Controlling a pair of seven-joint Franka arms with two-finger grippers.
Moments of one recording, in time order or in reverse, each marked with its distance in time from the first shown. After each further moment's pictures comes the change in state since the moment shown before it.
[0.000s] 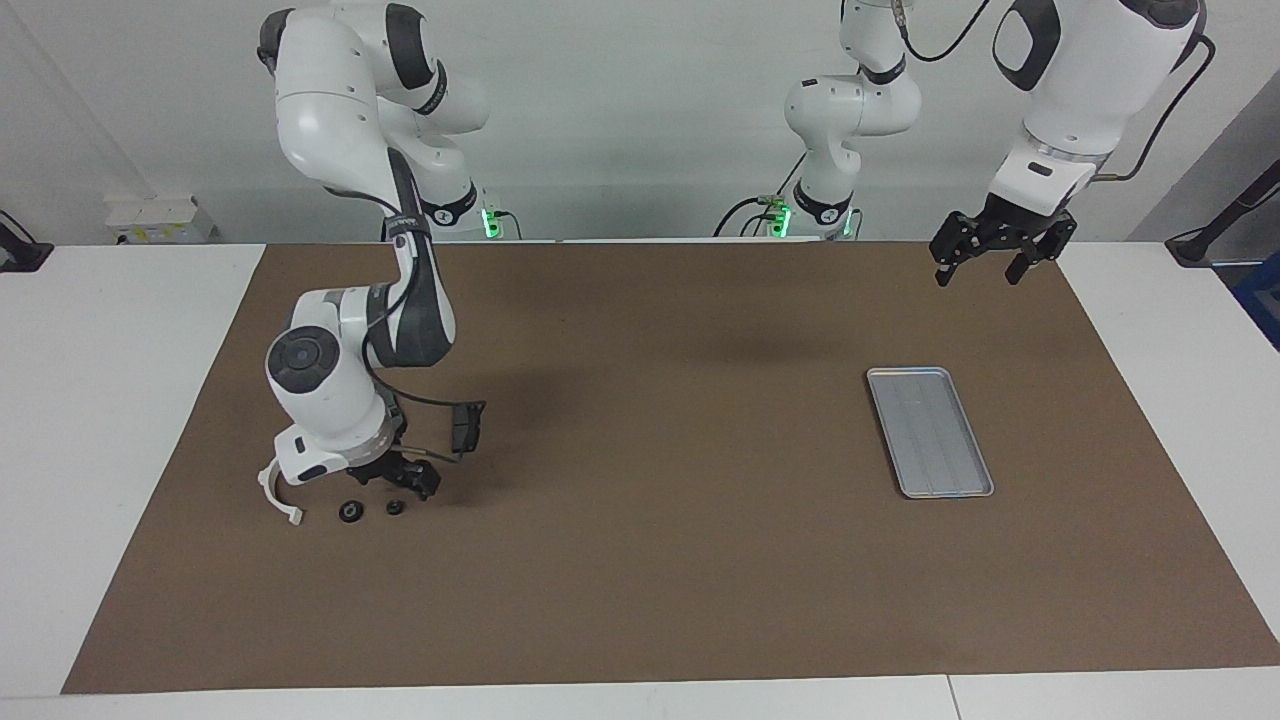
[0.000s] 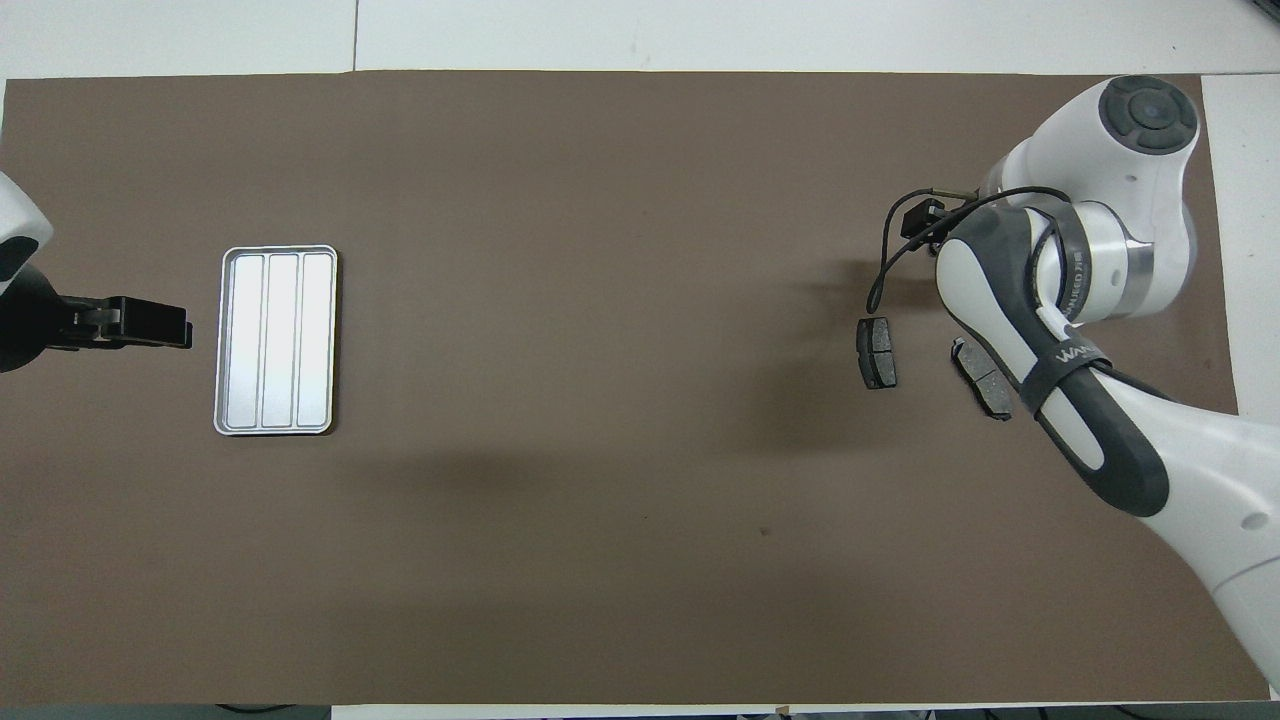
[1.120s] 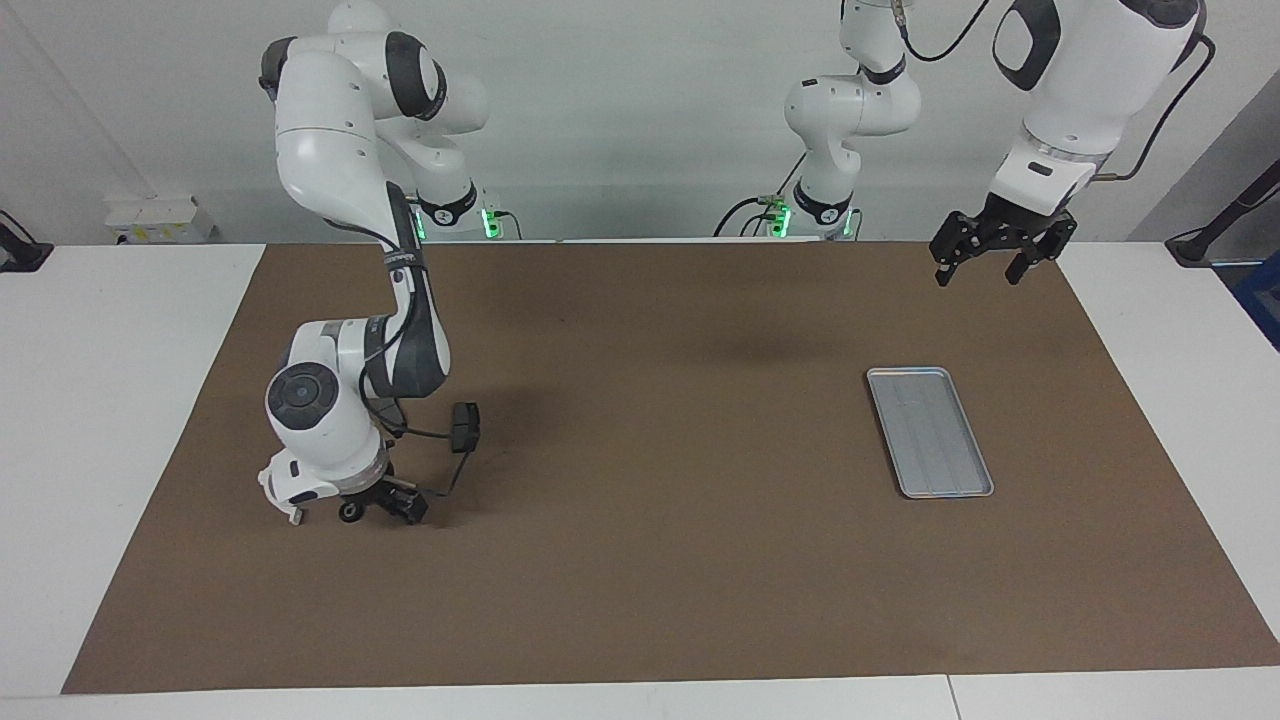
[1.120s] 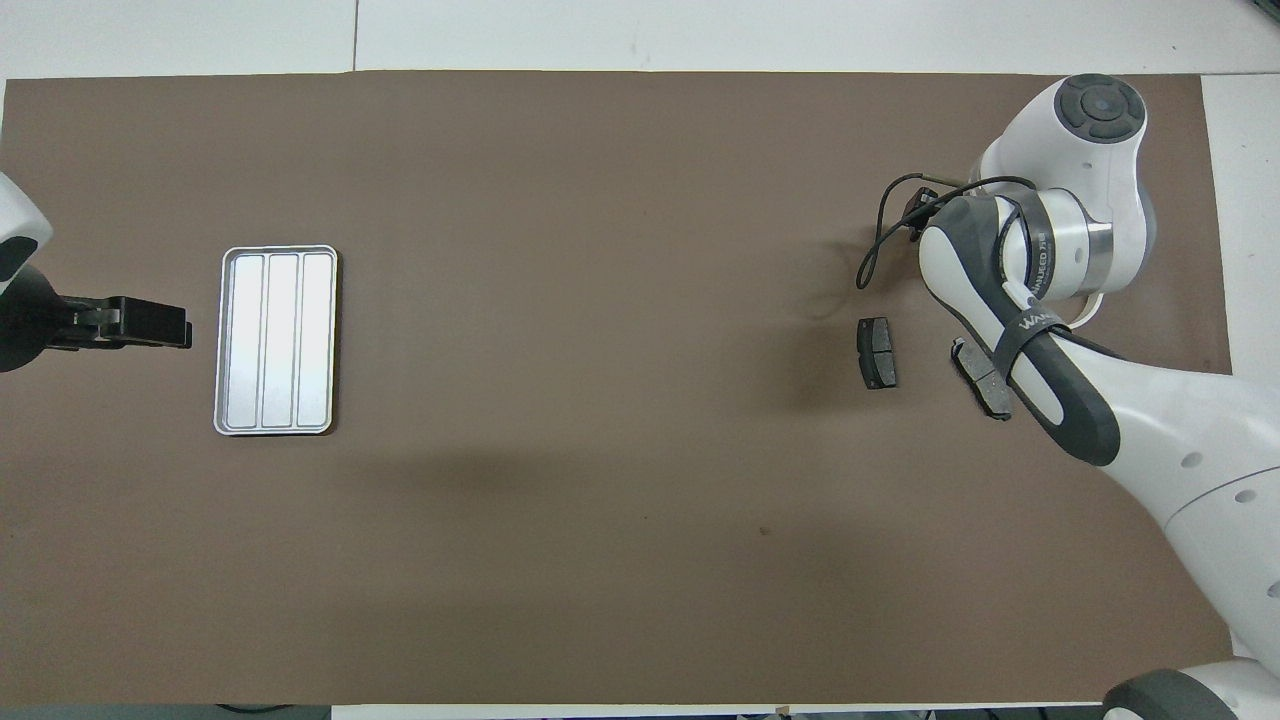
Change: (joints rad) left arm 0.000 -0.001 0.000 0.000 0.000 0.001 -0.001; right arm -0.017 0.060 -0.008 0.054 -0.021 -0.007 0.091
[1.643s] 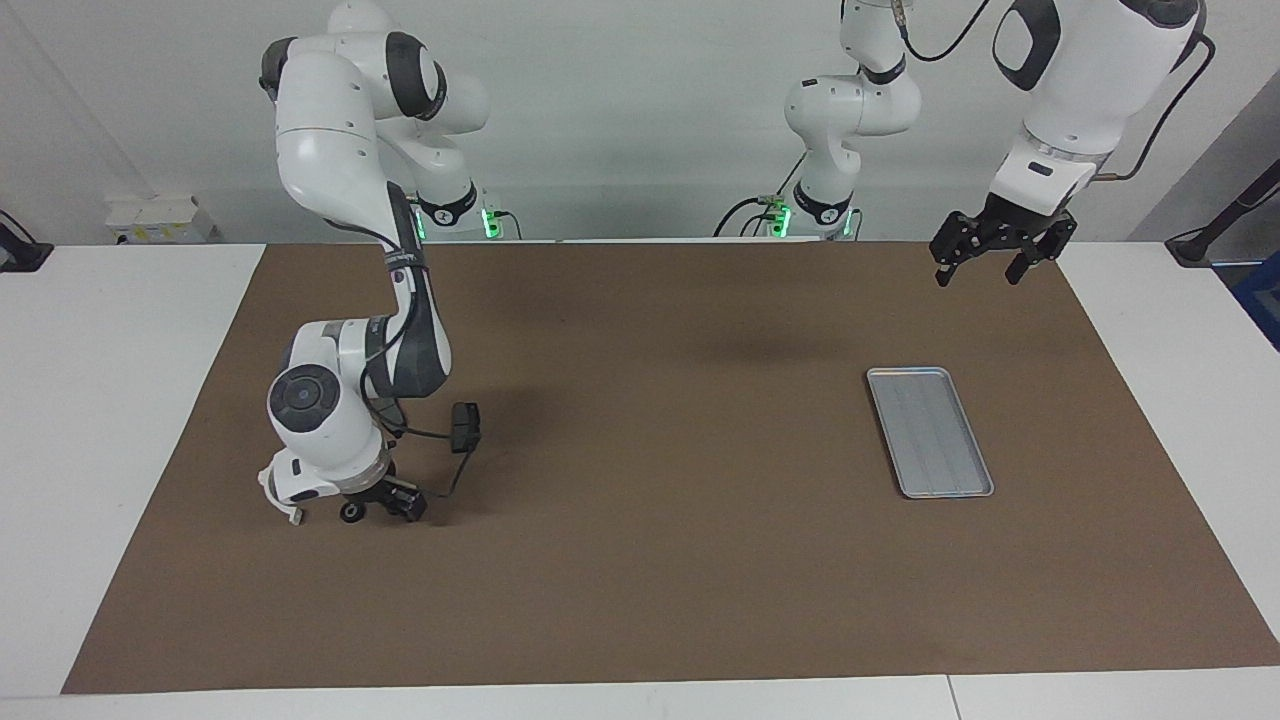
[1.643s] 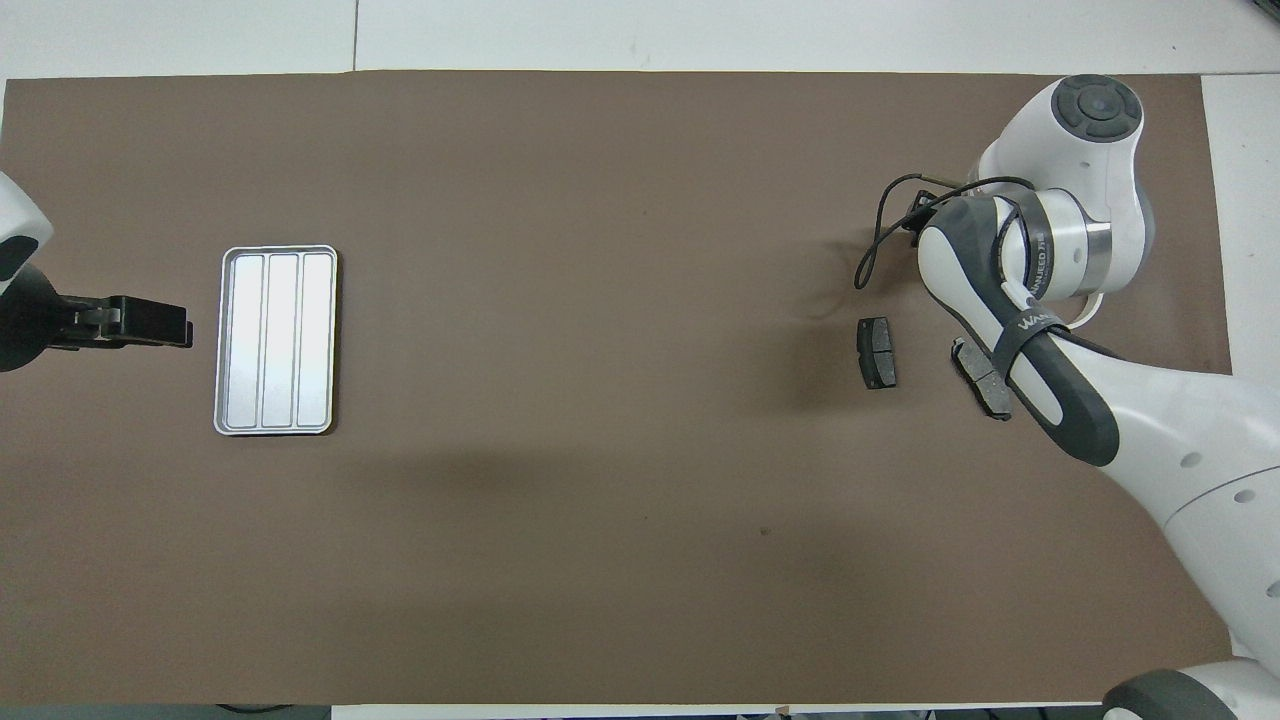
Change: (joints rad) left arm -0.001 0.000 -0.001 0.000 0.000 0.001 -0.006; right arm 0.000 0.000 0.001 0.000 0.000 -0.012 0.026
